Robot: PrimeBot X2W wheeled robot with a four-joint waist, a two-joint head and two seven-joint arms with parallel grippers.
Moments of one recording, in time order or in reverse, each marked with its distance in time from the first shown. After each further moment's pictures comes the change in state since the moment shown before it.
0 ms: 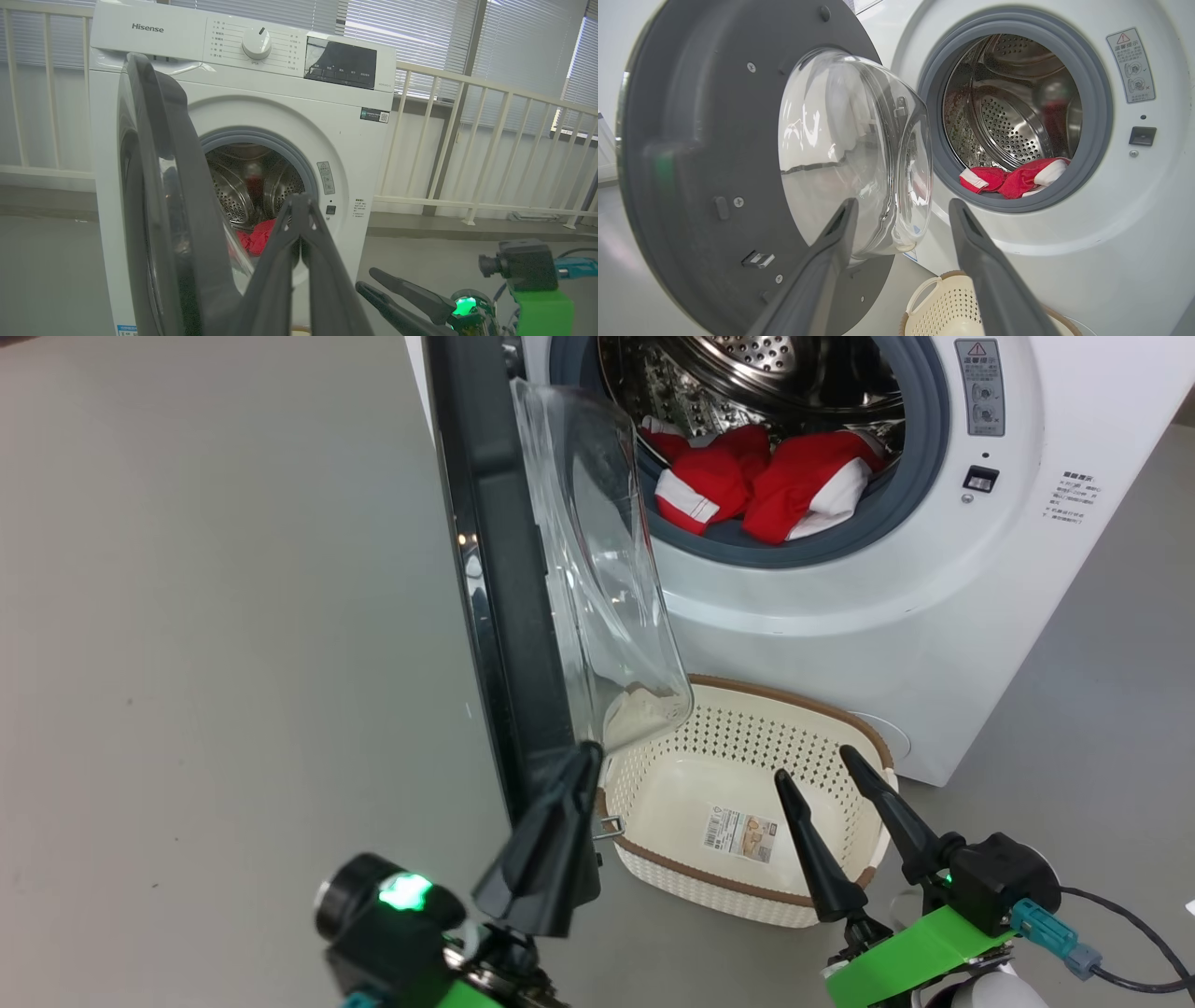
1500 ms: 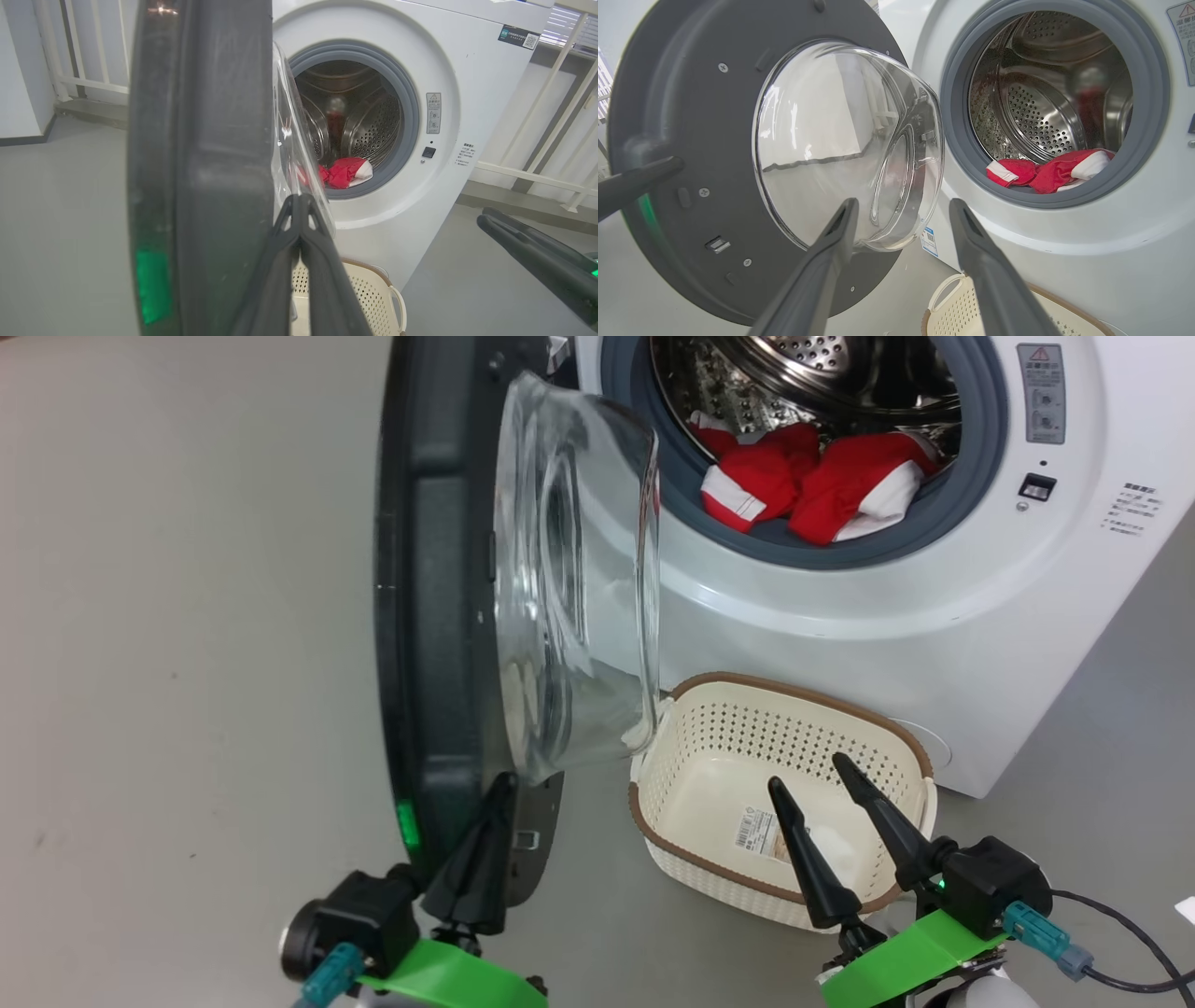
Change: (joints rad) left arm -0.035 0.027 0.014 0.313 -0.102 0.119 -0.032; right arm 0.000 0.000 0.014 0.015 0.015 0.000 0.000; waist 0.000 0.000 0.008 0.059
